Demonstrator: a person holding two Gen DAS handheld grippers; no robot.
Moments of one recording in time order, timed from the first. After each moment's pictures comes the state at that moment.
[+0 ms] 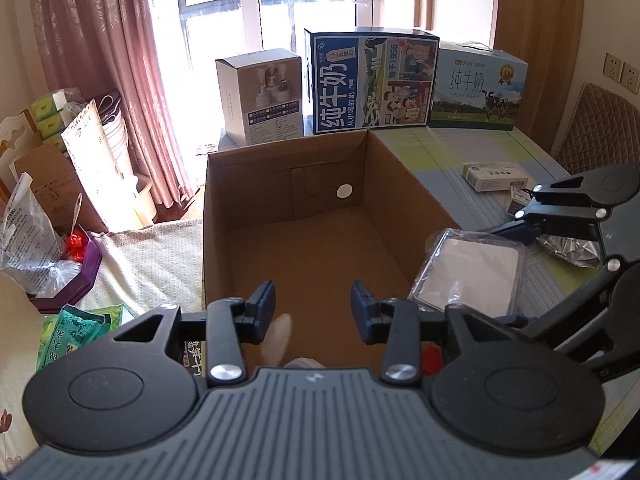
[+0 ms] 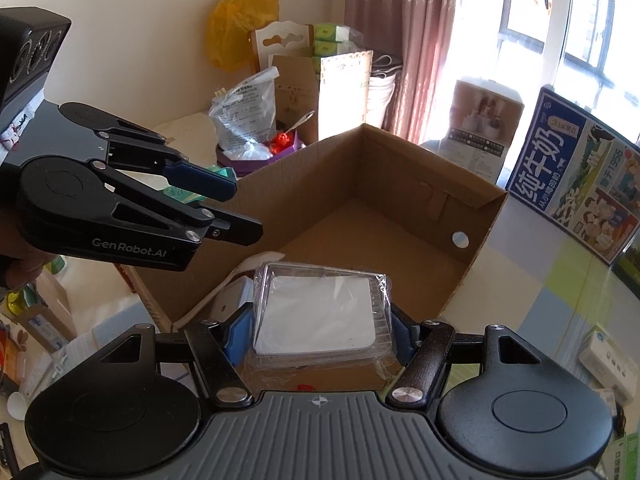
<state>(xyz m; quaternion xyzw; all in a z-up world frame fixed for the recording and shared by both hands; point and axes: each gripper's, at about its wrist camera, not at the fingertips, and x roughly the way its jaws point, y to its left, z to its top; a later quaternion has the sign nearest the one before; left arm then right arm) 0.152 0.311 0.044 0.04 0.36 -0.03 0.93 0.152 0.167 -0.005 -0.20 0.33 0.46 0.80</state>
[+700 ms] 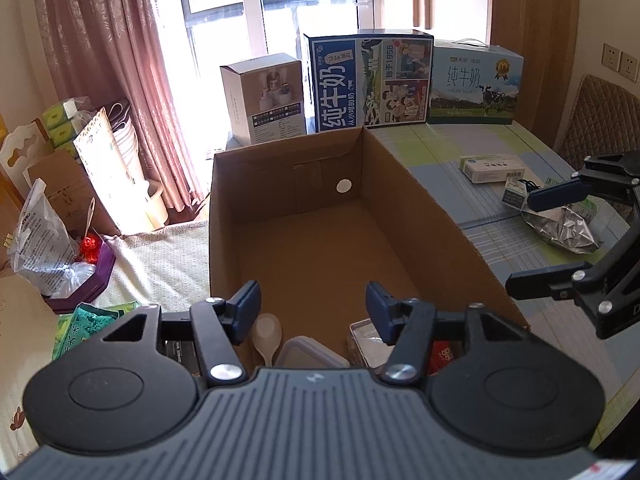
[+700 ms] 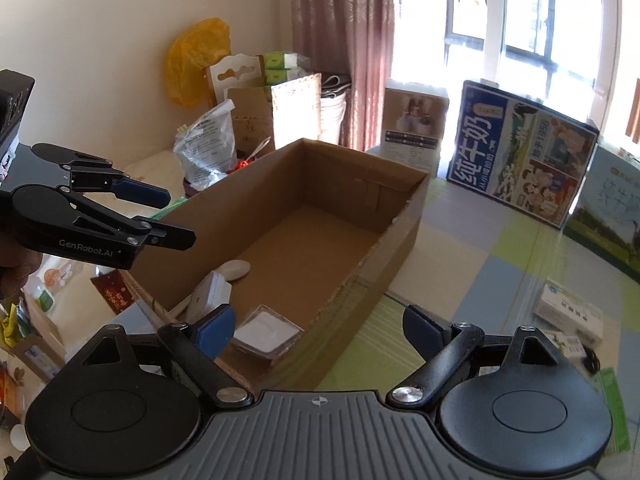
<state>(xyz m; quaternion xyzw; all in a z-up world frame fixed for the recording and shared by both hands) 0.125 0.292 0.051 0.06 0.36 -0.02 0.93 0.136 0.085 0.016 -0.13 0.32 0.41 0.84</state>
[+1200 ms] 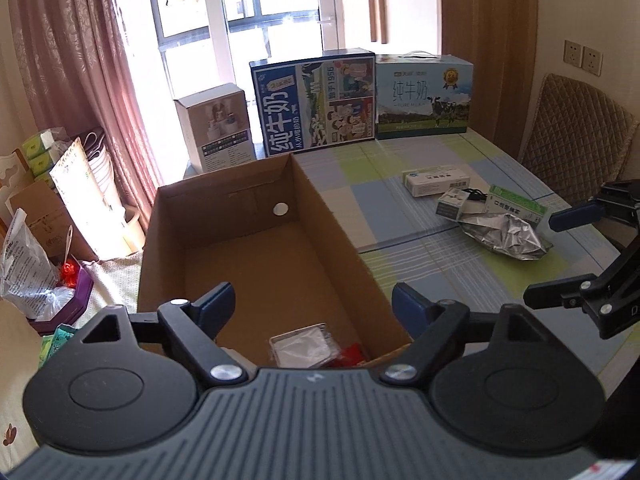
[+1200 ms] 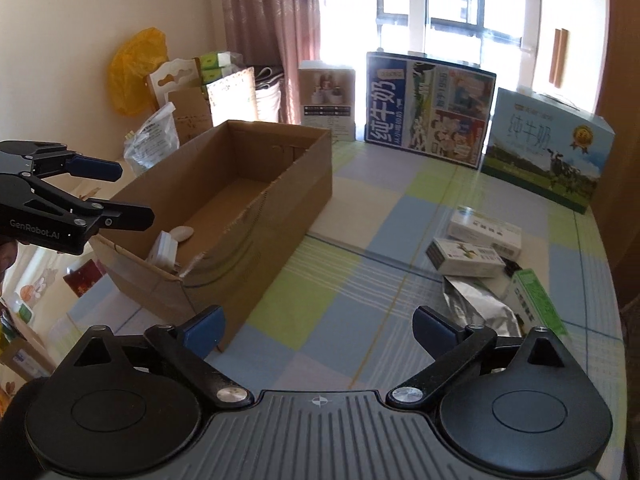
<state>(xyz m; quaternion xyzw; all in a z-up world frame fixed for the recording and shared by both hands) 0.100 0.209 0.070 0.07 0.33 -0.06 0.94 0.105 -0.023 0.023 -0.10 0.35 0.33 0.87</state>
